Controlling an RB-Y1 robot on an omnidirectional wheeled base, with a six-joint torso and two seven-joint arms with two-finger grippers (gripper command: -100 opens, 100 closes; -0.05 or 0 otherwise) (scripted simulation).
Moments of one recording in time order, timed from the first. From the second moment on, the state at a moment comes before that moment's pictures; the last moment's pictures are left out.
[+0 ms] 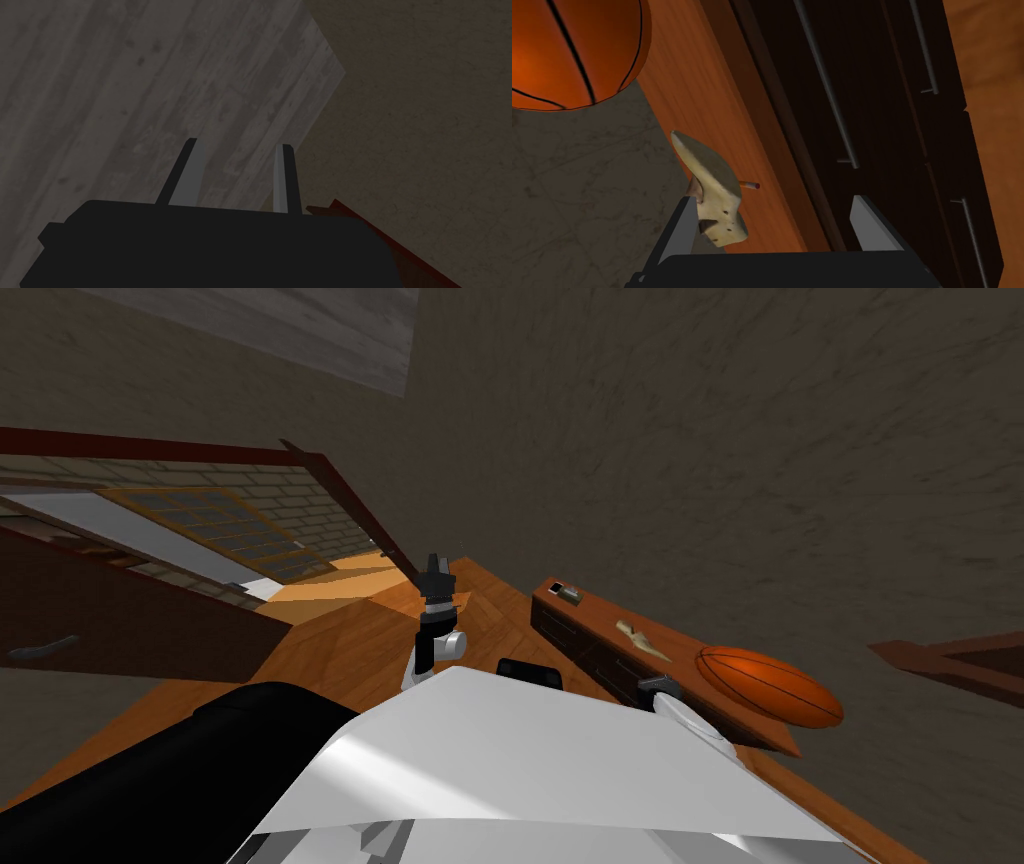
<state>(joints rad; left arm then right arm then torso) 0.47 -0.05 0.07 -2.36 0.03 -0.43 -0.02 0.14 -0.57 0.30 -0.89 0.86 0.45 0.83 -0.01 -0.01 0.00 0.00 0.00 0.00</state>
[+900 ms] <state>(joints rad) 0.47 -0.05 0.07 -2.36 0.03 -0.43 -0.02 0.10 -0.61 0.35 -0.72 0.95 0.51 0.87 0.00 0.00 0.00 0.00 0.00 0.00</state>
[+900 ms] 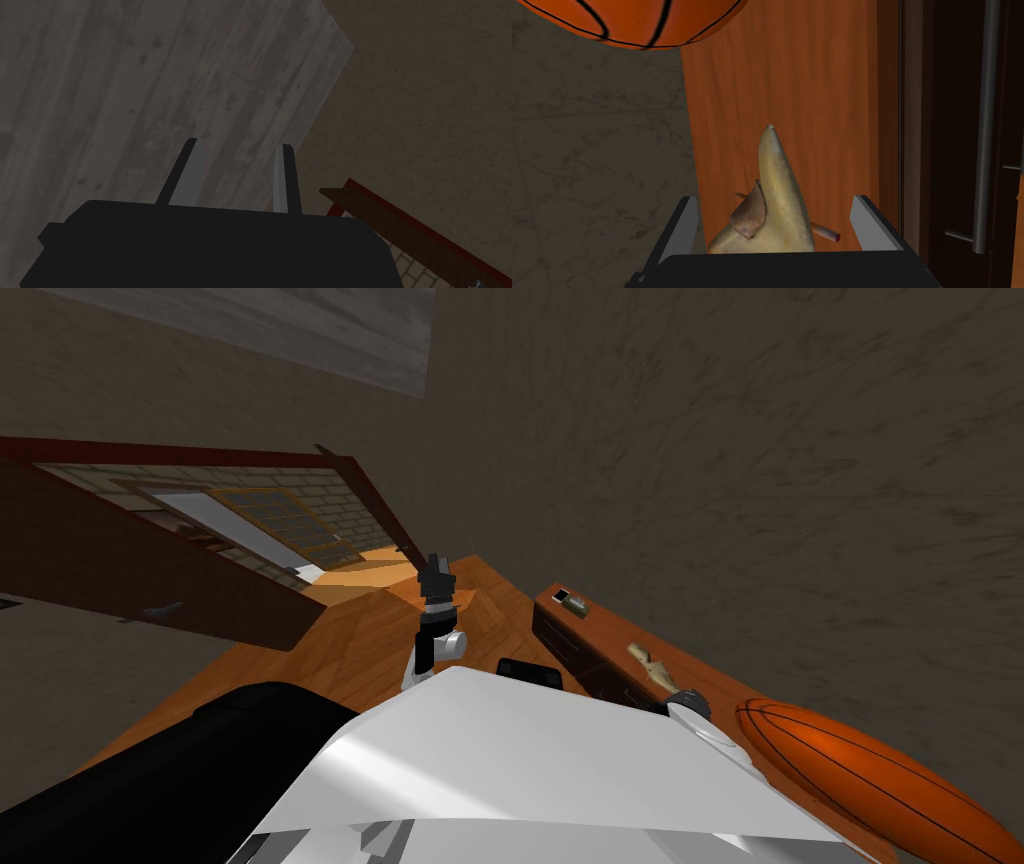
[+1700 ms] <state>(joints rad) 0.47 -0.05 0.07 -2.36 0.03 -0.43 -0.02 0.13 -0.58 0.32 -0.67 0.94 0.51 0.85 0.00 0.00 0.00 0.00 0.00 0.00</state>
